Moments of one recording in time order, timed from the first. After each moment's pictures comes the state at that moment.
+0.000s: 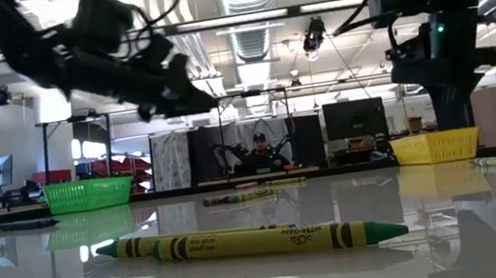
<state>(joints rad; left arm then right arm) 0.20 1.51 0.56 0.71 -0.32 -0.08 -0.12 1.24 0.74 -0.98 0.34 0.93</state>
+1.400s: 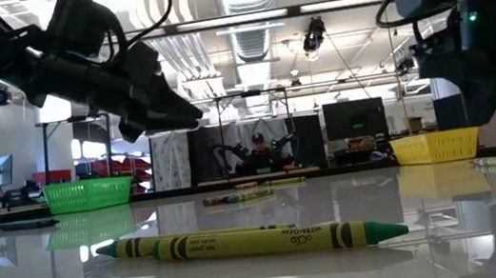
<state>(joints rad) 0.12 1.37 0.41 0.60 -0.21 -0.30 0.07 1.21 0.69 -1.07 0.26 1.16</state>
